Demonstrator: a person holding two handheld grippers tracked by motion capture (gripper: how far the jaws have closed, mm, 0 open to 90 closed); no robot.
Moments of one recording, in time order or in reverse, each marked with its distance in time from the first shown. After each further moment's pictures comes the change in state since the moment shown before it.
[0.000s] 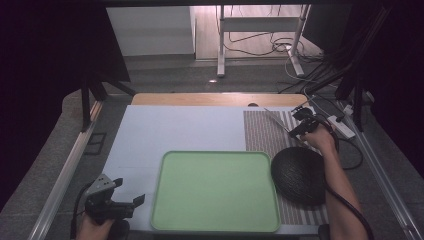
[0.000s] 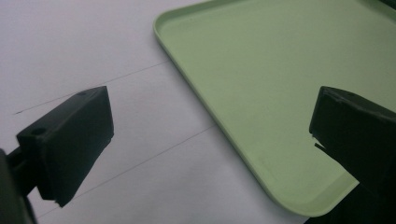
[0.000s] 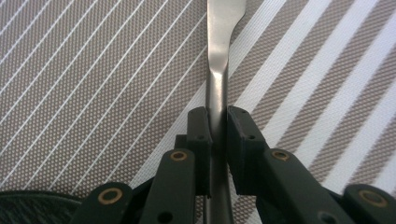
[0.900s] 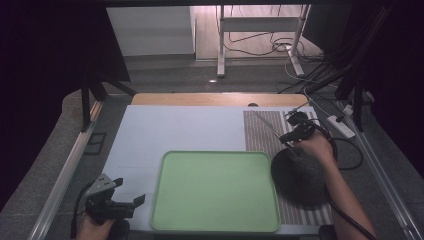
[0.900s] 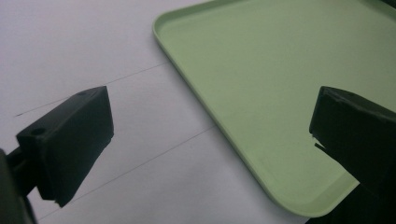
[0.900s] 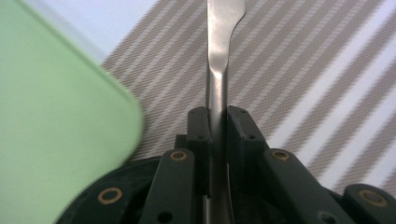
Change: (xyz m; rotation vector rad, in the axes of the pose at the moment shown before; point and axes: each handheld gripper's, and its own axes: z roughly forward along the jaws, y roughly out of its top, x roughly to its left) left arm -0.001 0.001 0.000 -0.001 0.001 0.009; right arm 0.069 -0.007 -0.039 -0.062 0.108 -0.048
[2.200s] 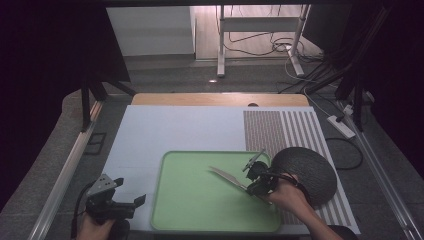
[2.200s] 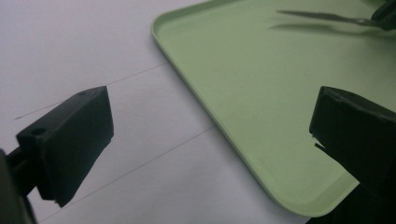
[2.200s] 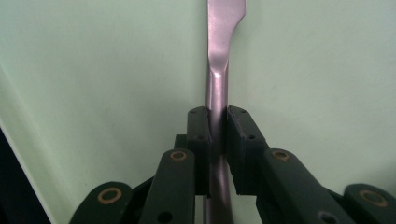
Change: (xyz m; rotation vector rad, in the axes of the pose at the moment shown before) left arm -0.001 0.000 0.000 0.001 0.002 0.015; right arm 0.178 -0.053 0.033 0.175 0.130 -0.265
